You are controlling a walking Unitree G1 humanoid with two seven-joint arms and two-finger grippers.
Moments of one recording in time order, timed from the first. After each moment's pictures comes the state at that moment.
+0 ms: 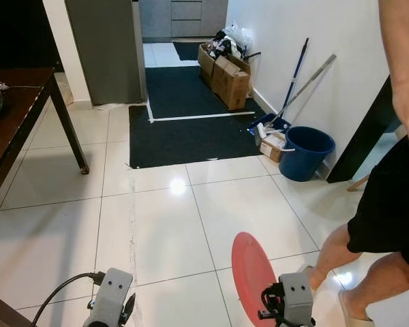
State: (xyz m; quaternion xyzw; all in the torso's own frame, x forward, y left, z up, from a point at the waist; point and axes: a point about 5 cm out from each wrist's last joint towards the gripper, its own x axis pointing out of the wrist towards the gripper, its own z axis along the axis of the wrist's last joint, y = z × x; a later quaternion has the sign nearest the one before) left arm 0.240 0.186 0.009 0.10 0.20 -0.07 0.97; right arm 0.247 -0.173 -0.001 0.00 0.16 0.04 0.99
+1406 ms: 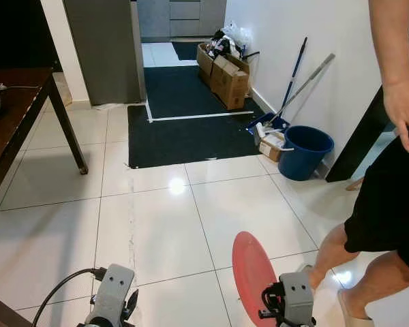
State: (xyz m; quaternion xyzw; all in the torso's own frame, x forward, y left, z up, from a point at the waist) left arm 0.245 0.183 0.016 0.10 0.19 -0.09 0.97; right arm 0.247 -0.173 0.000 0.00 0.16 0.04 0.99
